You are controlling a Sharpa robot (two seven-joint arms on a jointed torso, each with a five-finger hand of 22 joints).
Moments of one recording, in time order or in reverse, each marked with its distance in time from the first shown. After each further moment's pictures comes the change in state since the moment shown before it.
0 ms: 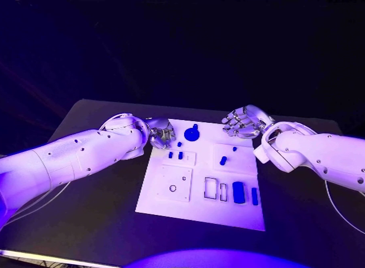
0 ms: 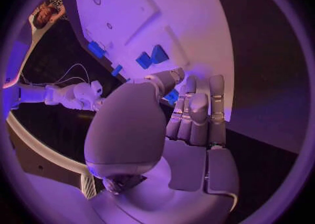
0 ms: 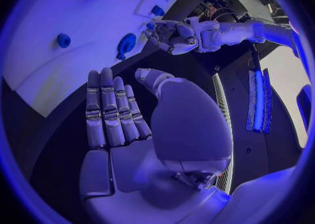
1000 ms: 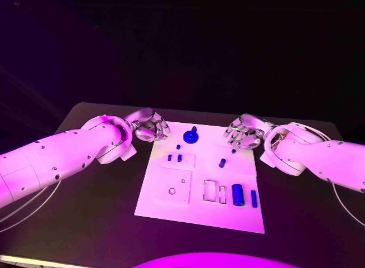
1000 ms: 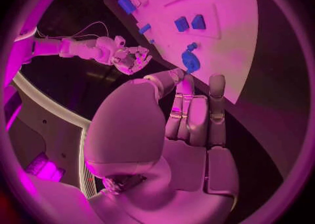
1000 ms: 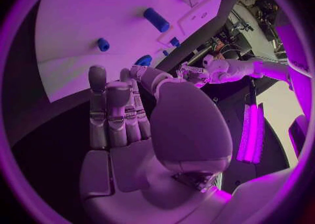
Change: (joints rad) left arm 0.001 -0.163 0.042 0.173 0.357 -0.130 0.101; left_hand -0.011 0.011 -0.010 0.019 0.000 0.144 0.004 0.081 0.042 0.002 -0.035 0.286 0.164 0.100 -0.031 0.051 0.154 0.000 0.097 -0.020 0.022 0.035; right arm 0.000 -0.028 0.000 0.006 -0.331 0.109 -0.074; right_hand 0.019 0.029 -0.010 -0.100 0.000 0.181 -0.057 -0.090 -0.020 0.295 -0.083 -0.118 0.048 0.243 -0.096 0.679 0.501 0.000 0.096 -0.110 0.583 0.544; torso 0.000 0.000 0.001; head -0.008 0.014
